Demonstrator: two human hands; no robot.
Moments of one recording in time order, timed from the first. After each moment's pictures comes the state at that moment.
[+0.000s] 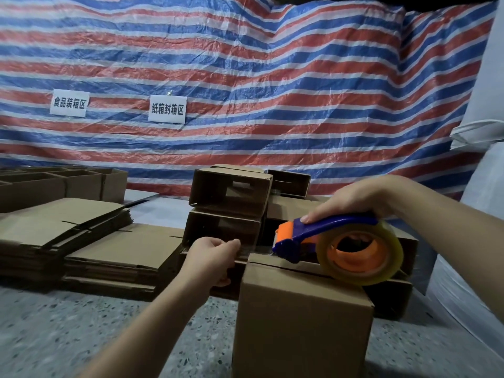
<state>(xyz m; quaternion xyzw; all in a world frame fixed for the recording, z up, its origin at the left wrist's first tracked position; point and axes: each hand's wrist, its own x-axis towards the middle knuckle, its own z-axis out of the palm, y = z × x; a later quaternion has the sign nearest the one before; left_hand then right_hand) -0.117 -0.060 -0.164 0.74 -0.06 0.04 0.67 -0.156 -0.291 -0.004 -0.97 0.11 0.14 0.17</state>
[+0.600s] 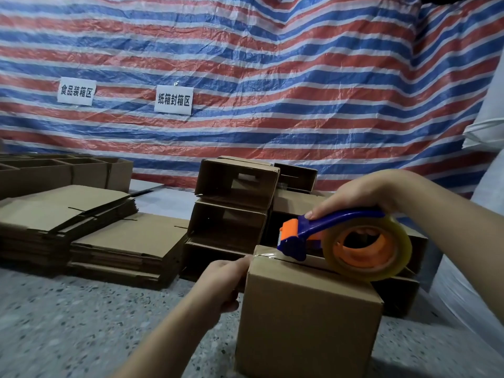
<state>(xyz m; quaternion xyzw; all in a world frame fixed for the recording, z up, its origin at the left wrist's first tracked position) -0.121 -0.070 -0.205 0.69 -0.03 -0.12 0.71 -0.148 -0.286 -0.006 -0.97 0.12 0.16 0.16</state>
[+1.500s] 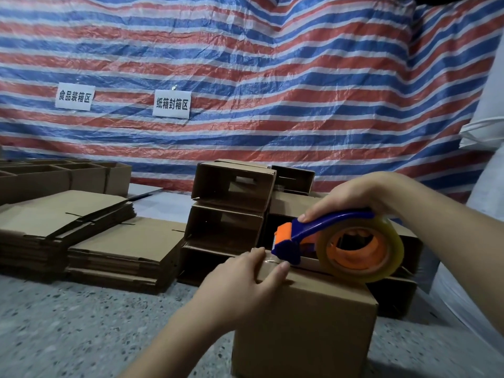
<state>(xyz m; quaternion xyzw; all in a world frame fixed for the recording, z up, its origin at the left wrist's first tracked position) -0.158 -0.078 -0.182 0.89 -0.26 0.11 0.36 -0.147 -0.284 -0.008 -0.97 0.11 0.15 0.17</state>
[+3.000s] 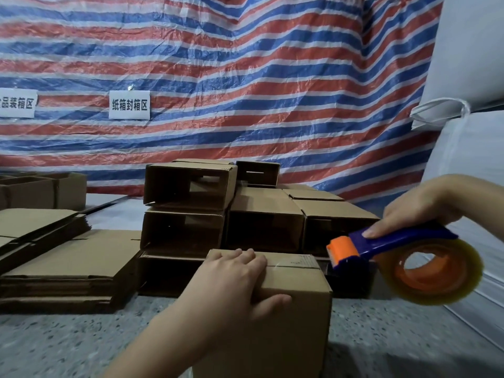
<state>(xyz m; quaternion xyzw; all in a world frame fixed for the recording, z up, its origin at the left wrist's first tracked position) -0.174 -0.118 -0.158 0.92 -0.37 0.15 0.01 -0.213 -0.427 -0.021 -0.94 0.19 0.24 0.13</state>
